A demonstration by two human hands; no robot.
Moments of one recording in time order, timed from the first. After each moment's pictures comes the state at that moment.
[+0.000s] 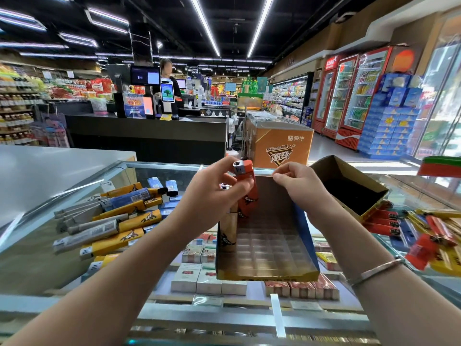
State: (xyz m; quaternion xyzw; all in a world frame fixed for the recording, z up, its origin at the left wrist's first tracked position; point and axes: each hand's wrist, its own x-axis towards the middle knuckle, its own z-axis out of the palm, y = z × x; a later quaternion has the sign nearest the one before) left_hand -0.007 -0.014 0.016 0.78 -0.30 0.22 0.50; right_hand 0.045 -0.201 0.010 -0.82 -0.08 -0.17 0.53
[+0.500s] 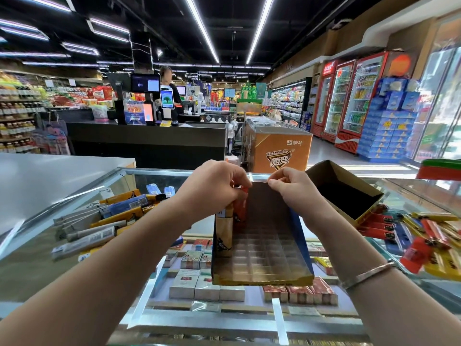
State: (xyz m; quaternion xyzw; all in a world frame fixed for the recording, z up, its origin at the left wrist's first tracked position) left_hand 0.015 -0.019 0.040 0.90 -0.28 0.23 0.26; right_hand 0.039 -0.200 0.014 -0.83 -0.09 -0.16 0.53
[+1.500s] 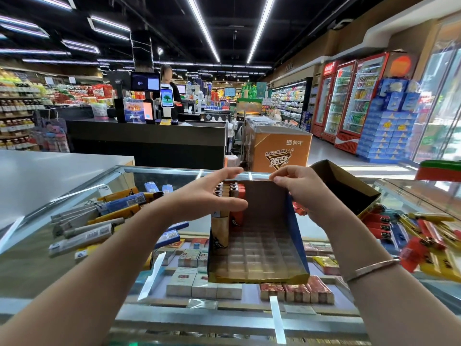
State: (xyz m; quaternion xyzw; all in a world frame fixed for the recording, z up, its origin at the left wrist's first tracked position) left_hand 0.022 0.000 0.026 0.87 -0.27 -0.03 0.42; right_hand 0.043 -0.215 0.020 -0.83 -0.09 -0.14 0.54
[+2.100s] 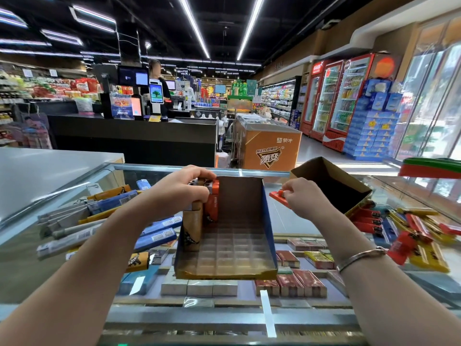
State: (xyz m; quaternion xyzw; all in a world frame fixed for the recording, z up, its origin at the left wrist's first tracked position) left_hand 0.018 0.021 0.026 0.85 -0.19 0.03 0.48; right_hand 0.071 -0.236 -0.010 -0.97 0.00 -0.17 0.18
